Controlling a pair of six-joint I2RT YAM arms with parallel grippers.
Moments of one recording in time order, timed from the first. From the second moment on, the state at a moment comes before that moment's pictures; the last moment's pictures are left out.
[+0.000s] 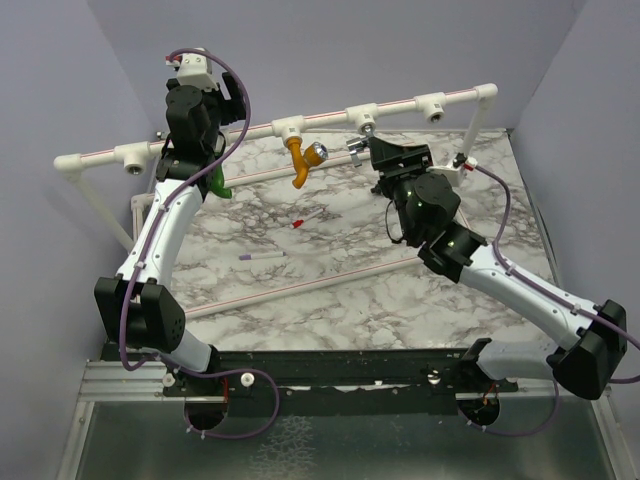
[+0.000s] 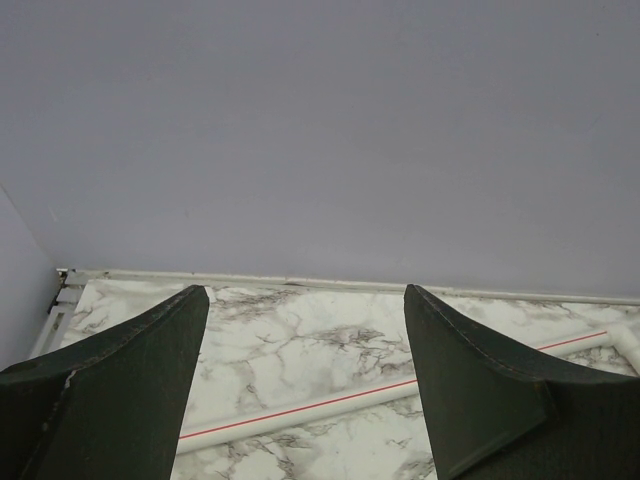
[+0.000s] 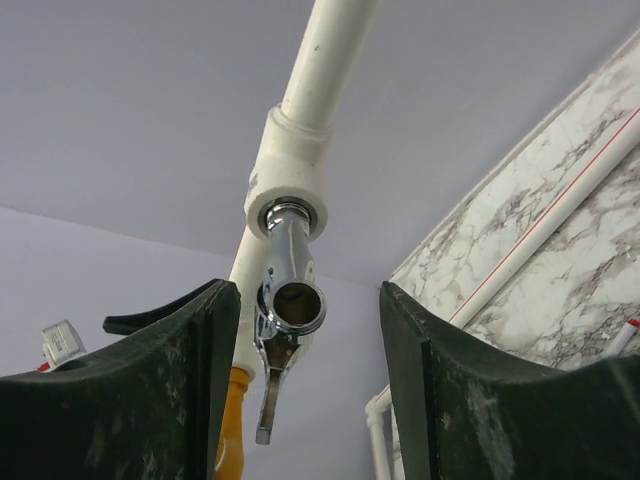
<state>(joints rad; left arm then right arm) -0.14 1.55 1.51 0.02 -0.12 -0.14 0.79 1.25 1.08 0.23 0.71 1.18</state>
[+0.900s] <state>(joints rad) -0.14 1.55 1.51 0.02 -0.12 -0.14 0.79 1.05 1.04 0.30 0.40 -0.05</state>
